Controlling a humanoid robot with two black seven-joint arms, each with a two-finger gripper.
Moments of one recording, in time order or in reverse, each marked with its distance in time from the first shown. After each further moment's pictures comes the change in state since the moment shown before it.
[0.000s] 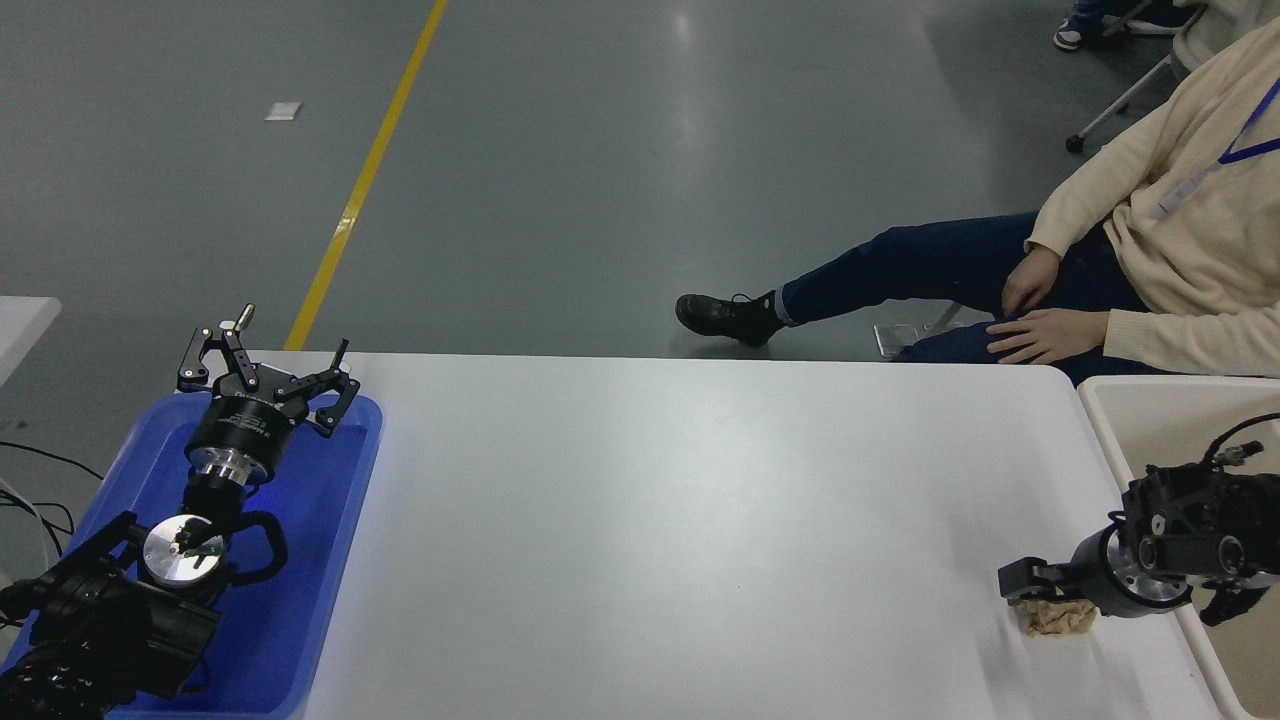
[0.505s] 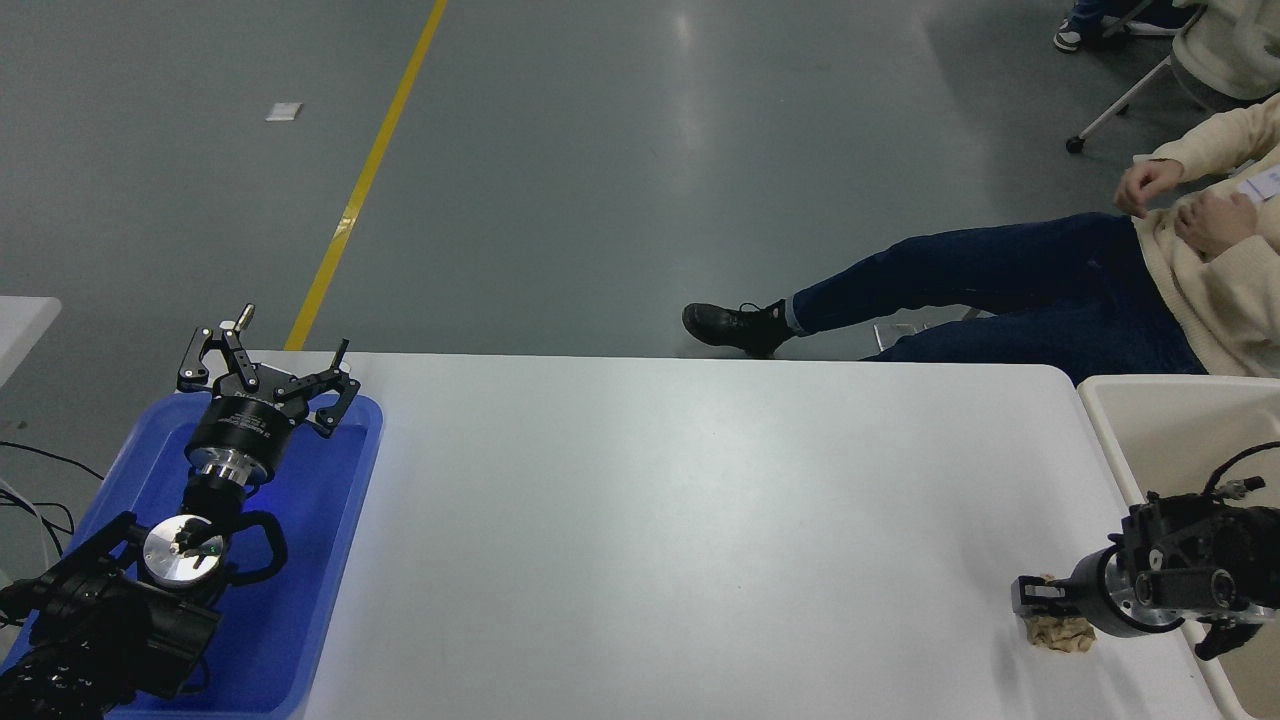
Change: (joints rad) left arm 0.000 0.000 0.000 0.000 0.000 0.000 0.000; right arm -0.012 -0.033 -0.005 0.029 0.007 -0.013 -0.003
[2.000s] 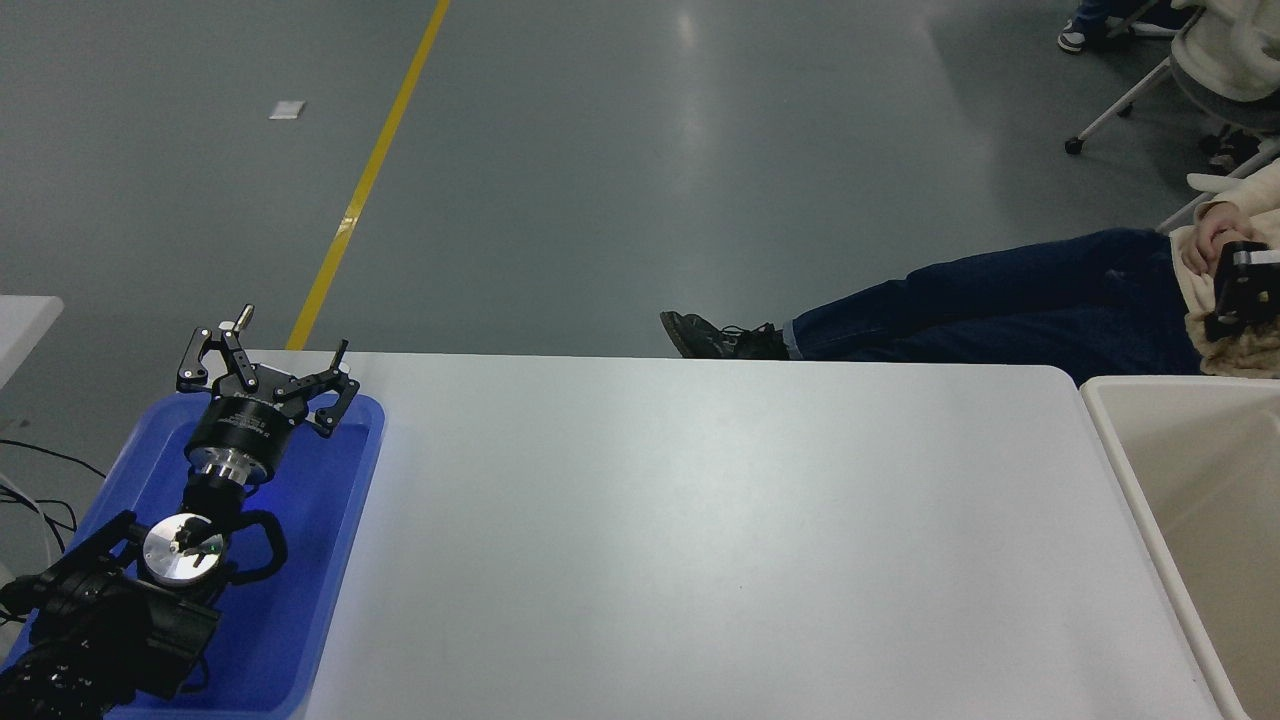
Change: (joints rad) left arm 0.000 0.000 0.000 0.000 0.000 0.000 0.000; right arm 1.070 -0.327 -0.356 0.160 0.051 0.635 0.003
